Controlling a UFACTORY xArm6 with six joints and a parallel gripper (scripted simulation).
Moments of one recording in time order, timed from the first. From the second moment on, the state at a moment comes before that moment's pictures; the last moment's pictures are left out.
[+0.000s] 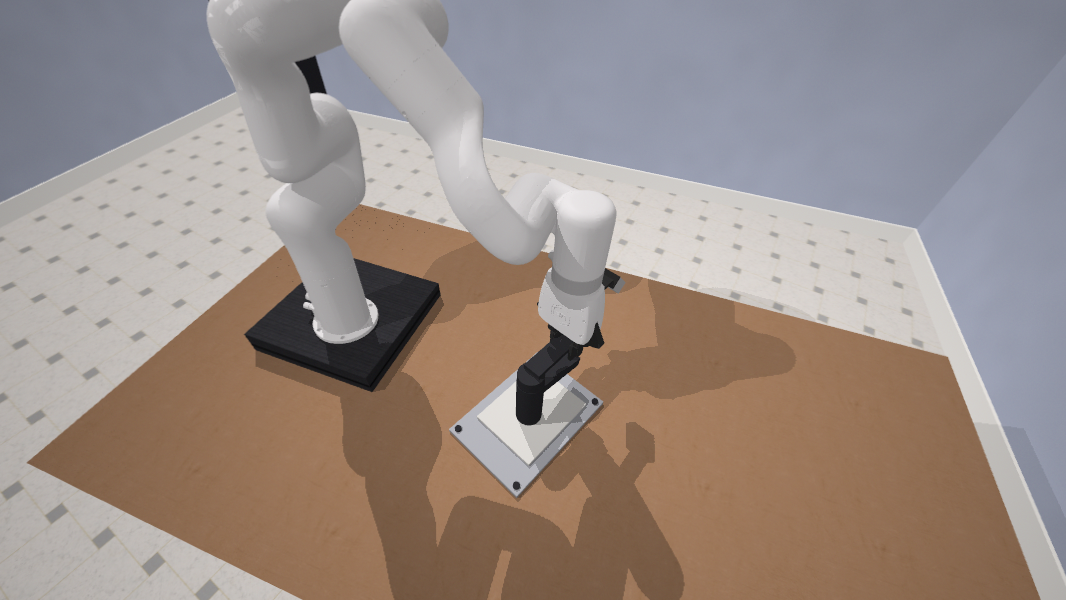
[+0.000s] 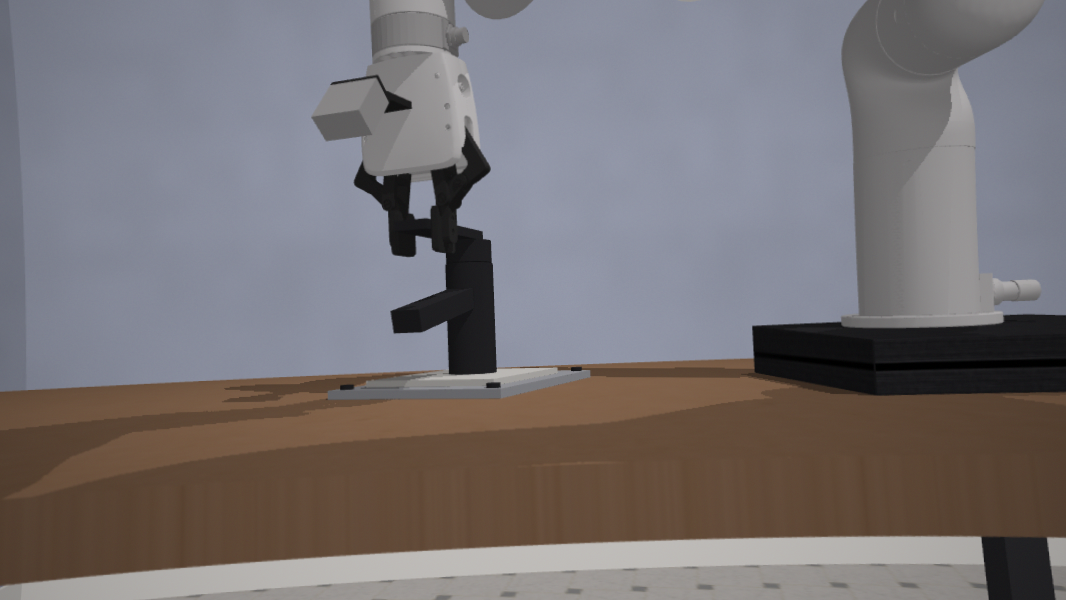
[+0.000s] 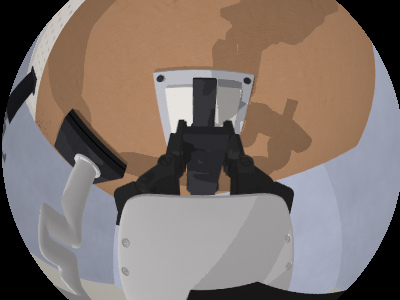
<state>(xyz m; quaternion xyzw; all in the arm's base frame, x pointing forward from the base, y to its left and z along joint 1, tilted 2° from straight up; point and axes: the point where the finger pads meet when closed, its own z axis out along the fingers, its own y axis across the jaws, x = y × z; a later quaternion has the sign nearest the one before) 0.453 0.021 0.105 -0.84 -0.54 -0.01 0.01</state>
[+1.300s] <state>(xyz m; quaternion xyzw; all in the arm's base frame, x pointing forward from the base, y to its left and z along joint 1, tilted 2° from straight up) 0.452 0.018 0.115 -0.84 -0.54 -0.01 0.01</state>
